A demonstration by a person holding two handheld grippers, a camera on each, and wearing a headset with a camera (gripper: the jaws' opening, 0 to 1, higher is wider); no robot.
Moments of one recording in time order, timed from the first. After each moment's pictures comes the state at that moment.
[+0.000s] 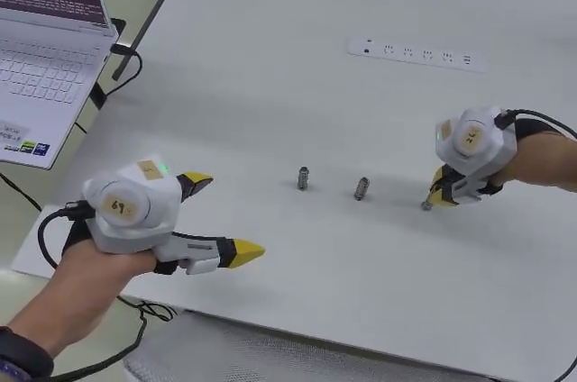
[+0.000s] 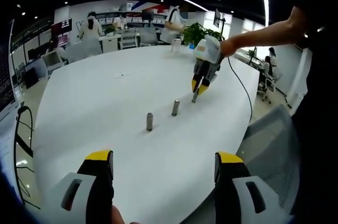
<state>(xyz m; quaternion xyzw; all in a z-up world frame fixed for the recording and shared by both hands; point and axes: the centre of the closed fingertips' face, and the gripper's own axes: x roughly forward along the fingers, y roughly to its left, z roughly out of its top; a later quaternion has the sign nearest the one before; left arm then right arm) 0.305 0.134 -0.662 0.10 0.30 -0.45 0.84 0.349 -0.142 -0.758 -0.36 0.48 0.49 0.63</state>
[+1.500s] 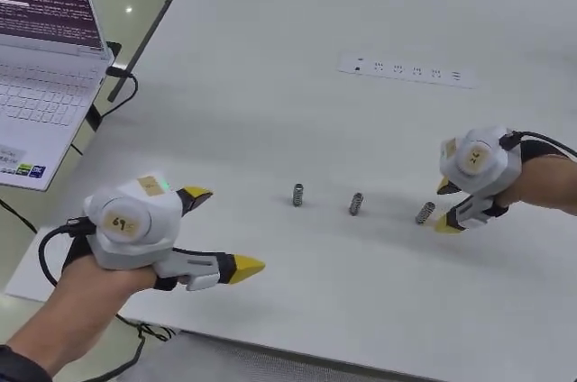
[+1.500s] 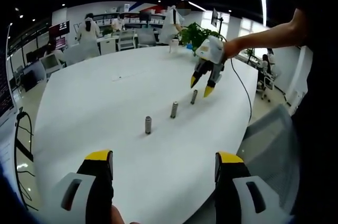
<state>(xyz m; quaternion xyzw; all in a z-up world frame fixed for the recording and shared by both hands) 0.310 0.129 -0.661 0.11 0.30 -0.45 0.83 0.343 -0.163 -0.745 -0.35 0.48 0.45 0.66</state>
